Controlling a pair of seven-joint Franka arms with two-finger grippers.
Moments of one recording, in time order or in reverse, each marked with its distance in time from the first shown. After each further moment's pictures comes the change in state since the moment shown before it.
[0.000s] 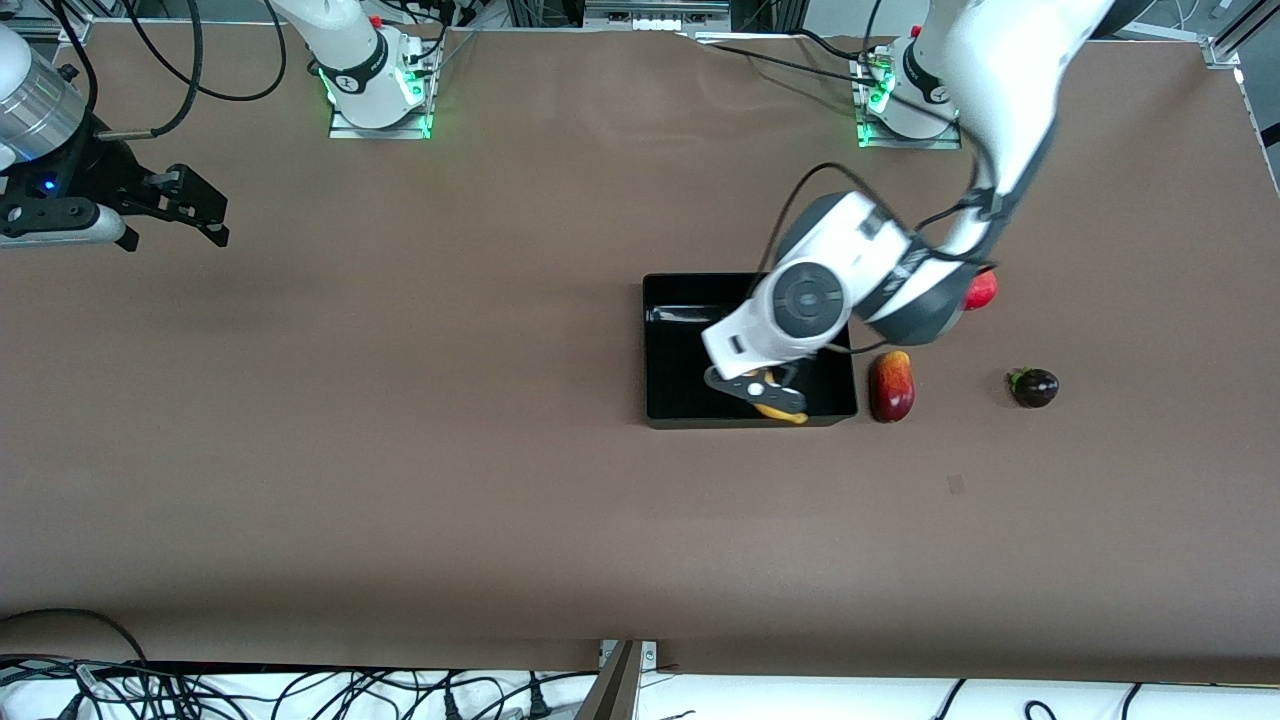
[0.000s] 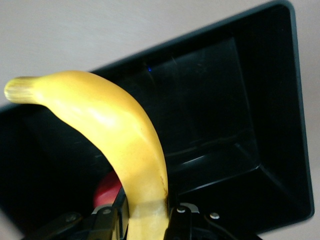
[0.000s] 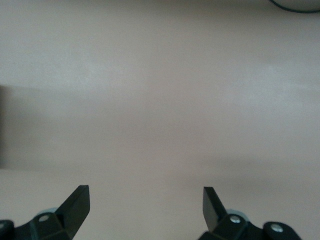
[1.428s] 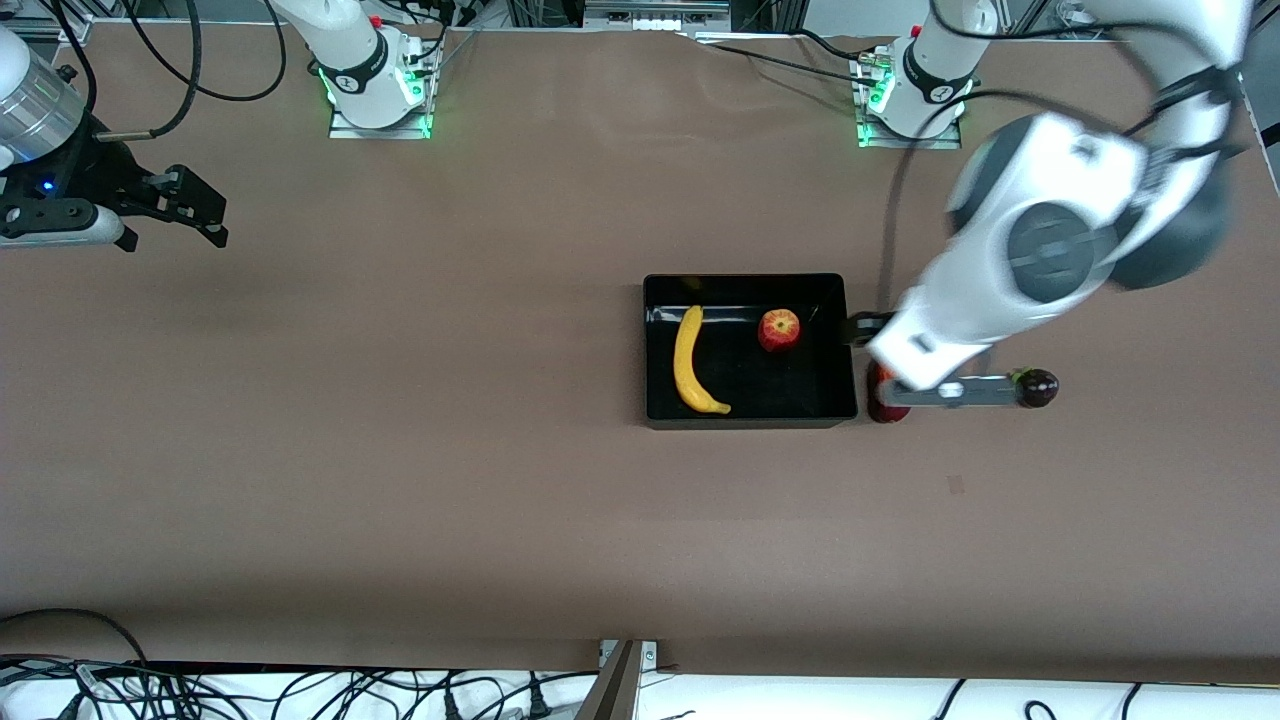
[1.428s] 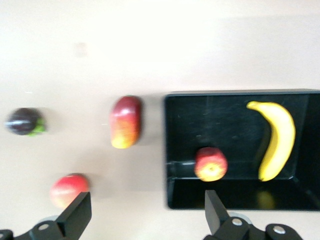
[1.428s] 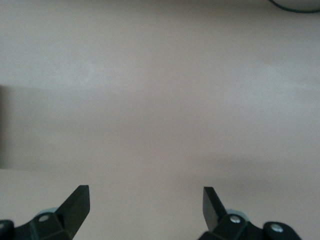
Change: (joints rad) left arm 0.230 -0.311 0.070 0.065 -0.027 -0.303 0.011; right arm -0.002 0.001 0.001 0.001 0.000 0.000 0.000
